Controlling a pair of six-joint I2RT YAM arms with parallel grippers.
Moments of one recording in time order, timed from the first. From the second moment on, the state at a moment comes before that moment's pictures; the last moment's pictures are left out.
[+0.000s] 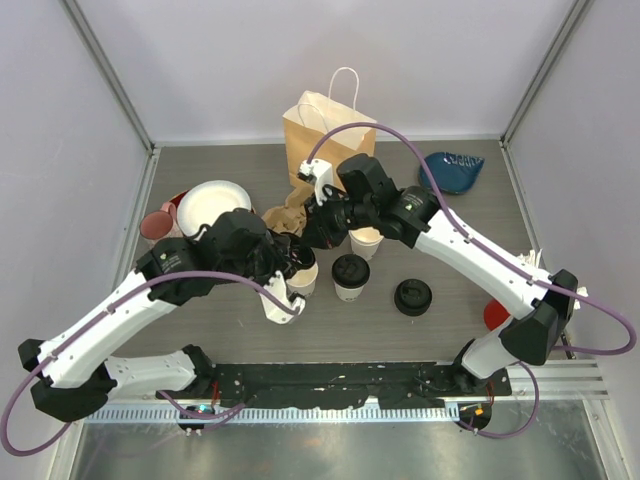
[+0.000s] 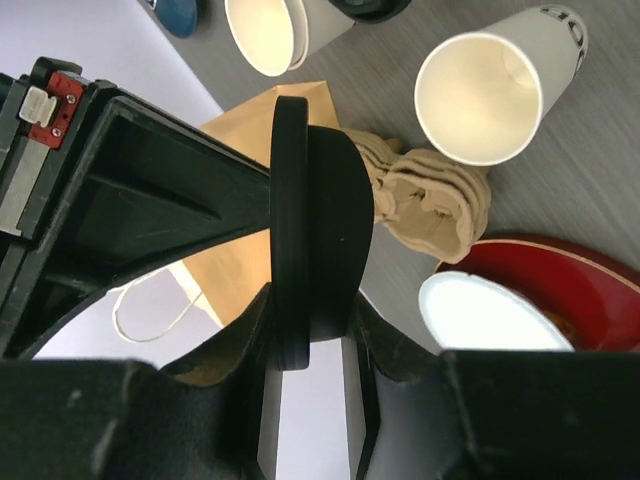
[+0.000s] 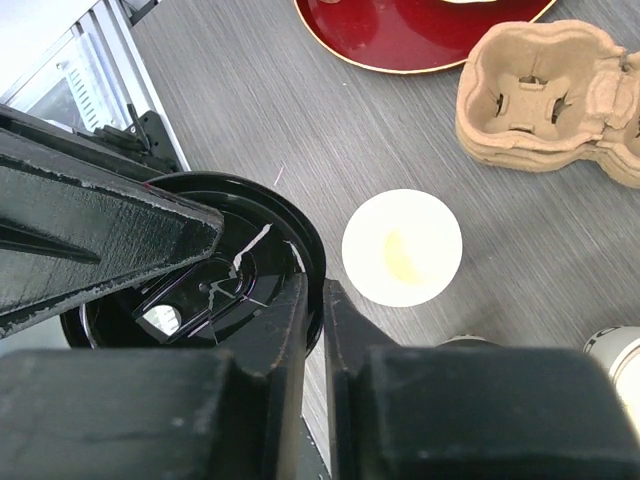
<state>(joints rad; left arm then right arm) -0.95 1.07 1.37 -1.07 0.00 1.65 0.83 1.51 1.56 -0.66 -0.38 0.13</state>
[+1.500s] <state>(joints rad) -0.44 1.39 1.54 -1.22 0.84 -0.03 0.98 1.15 1.06 -0.03 -0.13 -0.46</state>
